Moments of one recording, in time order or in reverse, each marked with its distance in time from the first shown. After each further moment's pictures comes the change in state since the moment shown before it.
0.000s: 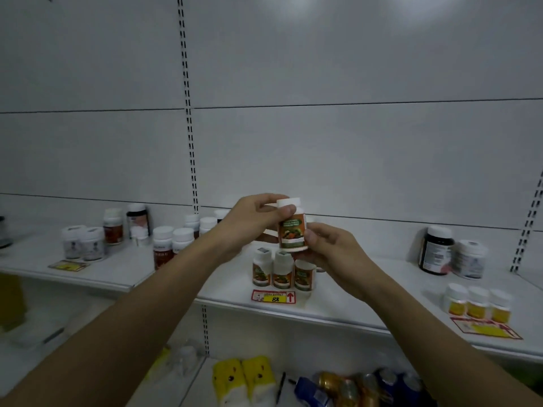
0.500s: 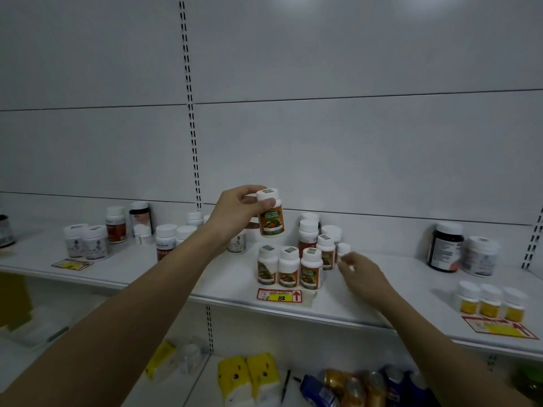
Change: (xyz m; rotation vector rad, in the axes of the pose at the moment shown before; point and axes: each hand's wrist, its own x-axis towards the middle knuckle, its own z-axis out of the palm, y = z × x) left_hand 0.028 -0.030 -0.032 -0.012 0.215 0.033; right_hand 0.011 0.079 -0.057 -0.973 0.319 0.238
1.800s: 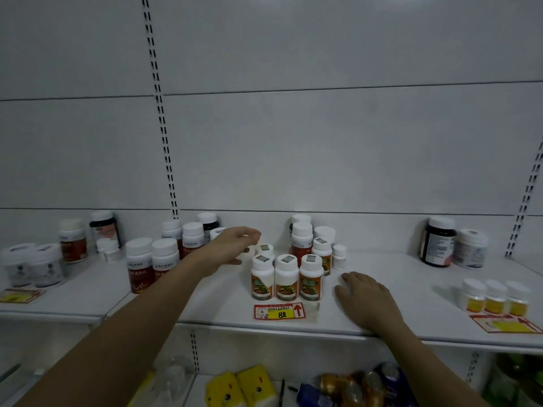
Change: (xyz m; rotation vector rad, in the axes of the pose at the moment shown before) left_hand 0.064 -0.103 -0.007 0.253 -0.319 -0.297; right_hand 0.011 0.036 0.044 -0.455 -0.033 0.093
